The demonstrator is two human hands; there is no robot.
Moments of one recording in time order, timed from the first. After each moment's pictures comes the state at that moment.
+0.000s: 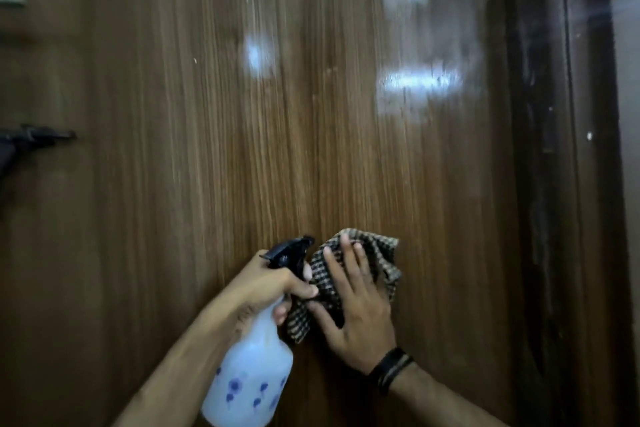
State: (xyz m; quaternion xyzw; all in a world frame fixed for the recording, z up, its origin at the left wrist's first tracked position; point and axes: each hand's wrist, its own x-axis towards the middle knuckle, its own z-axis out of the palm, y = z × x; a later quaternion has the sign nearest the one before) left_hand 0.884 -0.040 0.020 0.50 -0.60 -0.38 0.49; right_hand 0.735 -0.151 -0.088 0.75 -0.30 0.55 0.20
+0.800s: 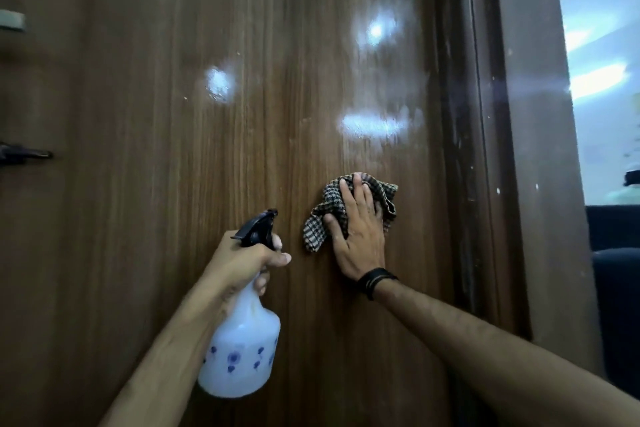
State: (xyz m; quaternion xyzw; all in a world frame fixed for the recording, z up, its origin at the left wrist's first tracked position) left_hand 0.871 -0.032 0.065 0.41 -0.59 -0.34 0.61; right_hand 0.682 -0.174 0.057 0.68 -0.37 0.60 0.21
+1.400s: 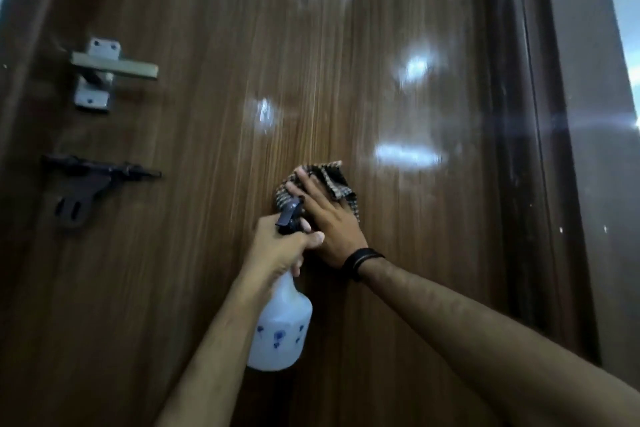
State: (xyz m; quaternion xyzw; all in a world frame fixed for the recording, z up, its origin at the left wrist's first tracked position) left_hand 0.903 -0.011 0.100 0.39 -0.56 -0.22 0.69; right_hand 0.793 -0.141 0.127 0.81 -0.16 0.46 0.34
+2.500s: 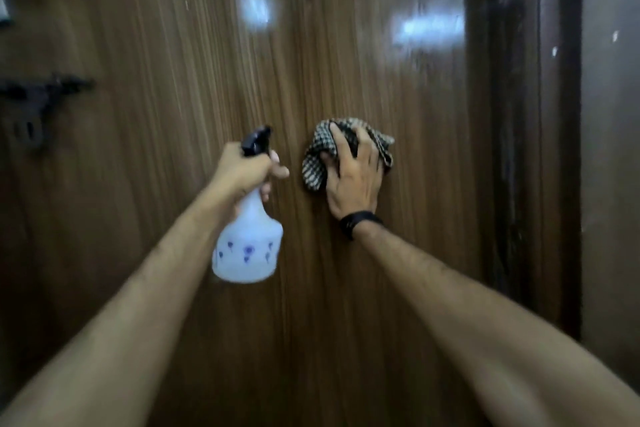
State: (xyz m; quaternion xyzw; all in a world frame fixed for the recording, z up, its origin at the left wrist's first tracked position) left_hand 0.870 -0.007 0.041 0.54 -0.54 -0.20 0.61; right_hand 0.739 -0.151 -0.026 0.61 -0.37 0.67 0.19
